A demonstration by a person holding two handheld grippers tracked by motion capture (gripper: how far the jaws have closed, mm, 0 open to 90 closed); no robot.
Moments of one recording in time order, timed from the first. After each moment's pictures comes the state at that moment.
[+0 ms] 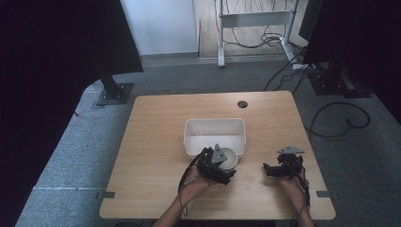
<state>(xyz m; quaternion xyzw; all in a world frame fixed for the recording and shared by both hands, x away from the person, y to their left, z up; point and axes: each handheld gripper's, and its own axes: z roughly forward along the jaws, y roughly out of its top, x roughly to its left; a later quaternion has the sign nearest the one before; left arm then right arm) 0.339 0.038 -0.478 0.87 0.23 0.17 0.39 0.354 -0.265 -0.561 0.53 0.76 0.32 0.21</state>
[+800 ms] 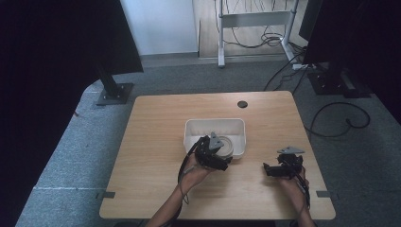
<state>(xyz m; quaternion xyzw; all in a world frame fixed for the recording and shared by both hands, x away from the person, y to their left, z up) 0.372 0.042 -0.471 0.86 0.26 0.19 0.39 0.354 -0.265 -0.561 0.53 0.76 0.32 0.21</state>
